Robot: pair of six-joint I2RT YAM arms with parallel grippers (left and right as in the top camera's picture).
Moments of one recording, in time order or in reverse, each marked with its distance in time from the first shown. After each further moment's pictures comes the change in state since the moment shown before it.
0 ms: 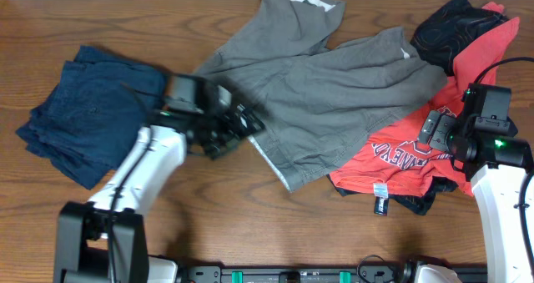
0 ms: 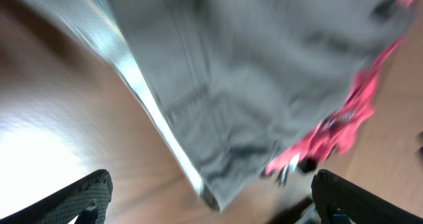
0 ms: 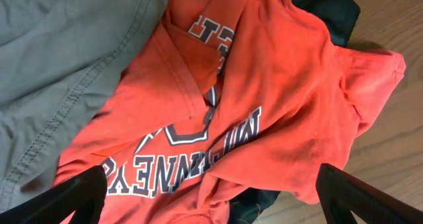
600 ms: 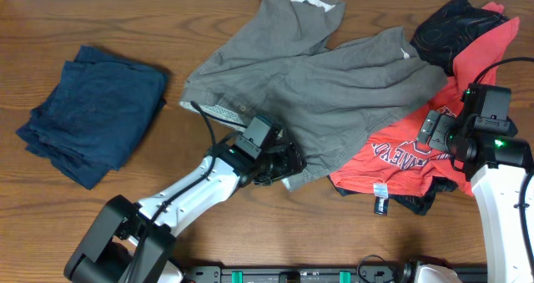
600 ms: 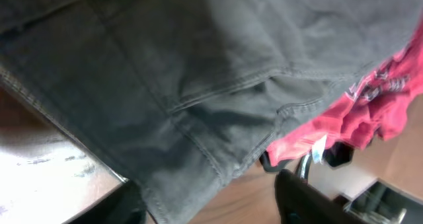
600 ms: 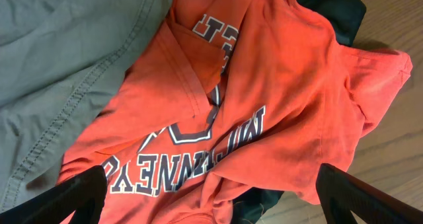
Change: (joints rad) left arm -0.418 0.014 -0.129 0.306 -0.250 -0.362; right arm 0.000 0.001 0.000 -0.001 -0.011 0.000
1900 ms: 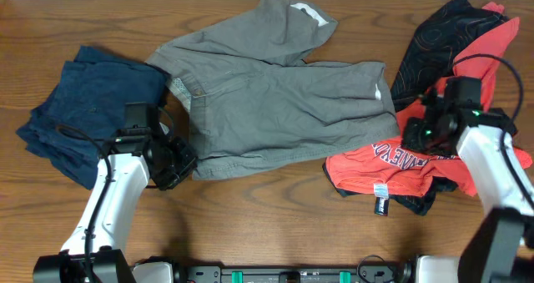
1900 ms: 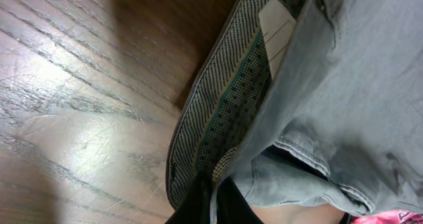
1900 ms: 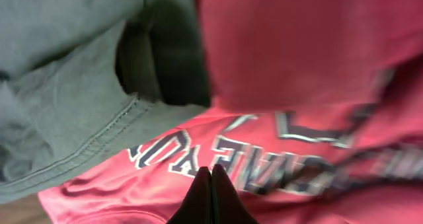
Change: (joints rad) left arm 0.720 -0.202 -0.004 -0.561 -0.066 0.334; right arm 0.000 0.323 0.000 0.047 -0.375 -0.145
